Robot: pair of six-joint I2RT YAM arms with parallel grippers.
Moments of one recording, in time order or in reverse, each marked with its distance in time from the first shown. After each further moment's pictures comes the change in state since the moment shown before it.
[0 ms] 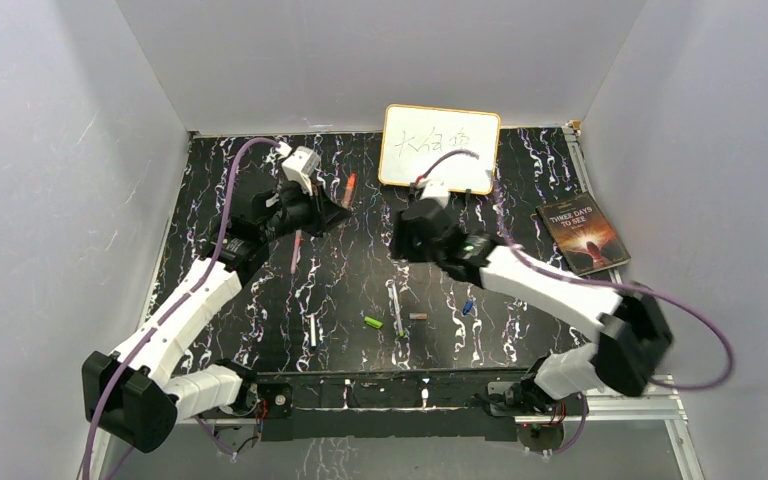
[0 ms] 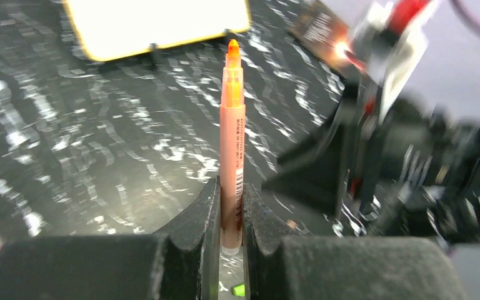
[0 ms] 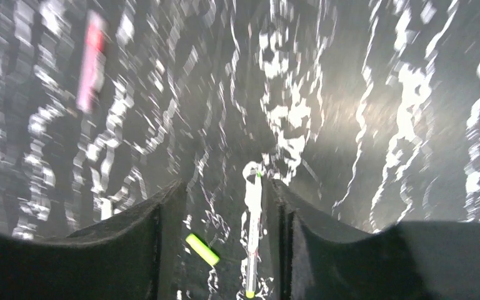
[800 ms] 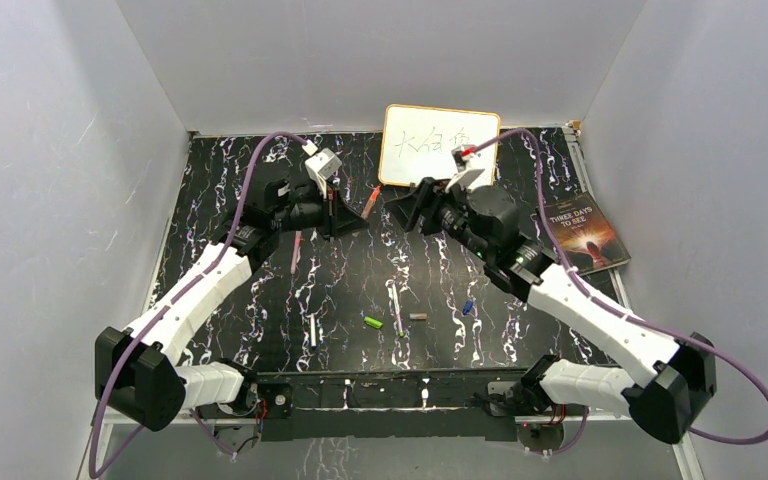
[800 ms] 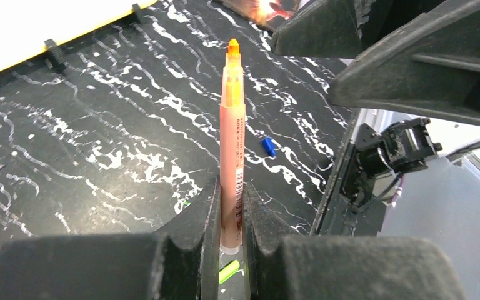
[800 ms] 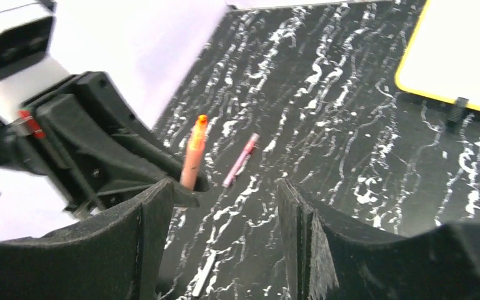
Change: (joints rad) left arm 0.000 0.113 0.056 0.026 0.399 0.082; right arm -0.143 -0.395 -0.142 0.493 -0.286 -0.138
